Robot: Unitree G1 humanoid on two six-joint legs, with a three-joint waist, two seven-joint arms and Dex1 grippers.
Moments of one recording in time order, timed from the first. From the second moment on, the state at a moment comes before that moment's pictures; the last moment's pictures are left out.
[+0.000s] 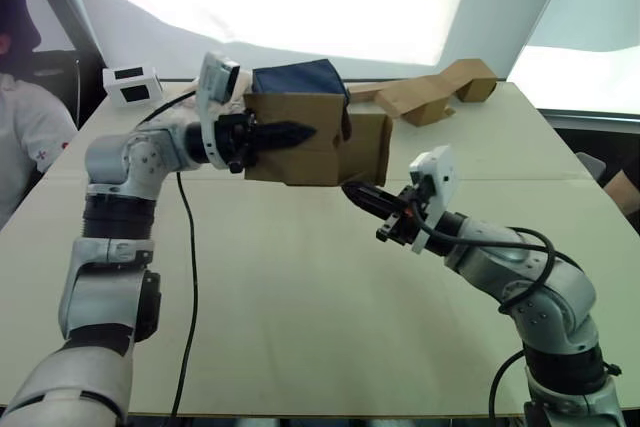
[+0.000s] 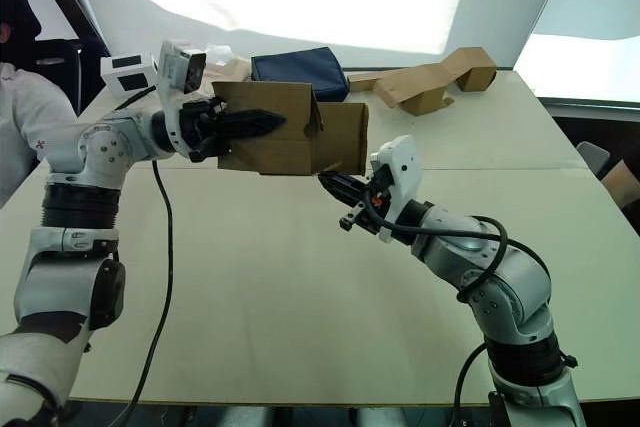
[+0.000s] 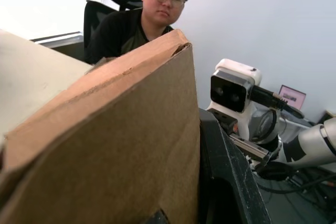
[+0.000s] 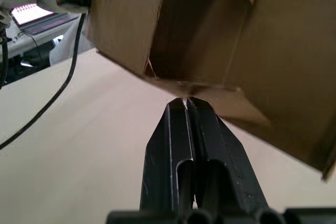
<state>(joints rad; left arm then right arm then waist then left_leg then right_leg) -1.05 0.55 0.06 0.34 -0.71 0.91 -1.35 -0.43 -0.47 -0.02 -0.56 0.80 0.82 0.35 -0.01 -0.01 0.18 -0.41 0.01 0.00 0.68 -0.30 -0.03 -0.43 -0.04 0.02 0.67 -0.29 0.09</state>
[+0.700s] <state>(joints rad) -1.01 0.56 0.06 0.29 -0.71 0.93 -1.34 -0.47 -0.43 0.00 -0.48 0.79 0.79 0.45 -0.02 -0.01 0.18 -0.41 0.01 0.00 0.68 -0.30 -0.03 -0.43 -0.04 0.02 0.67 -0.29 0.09</state>
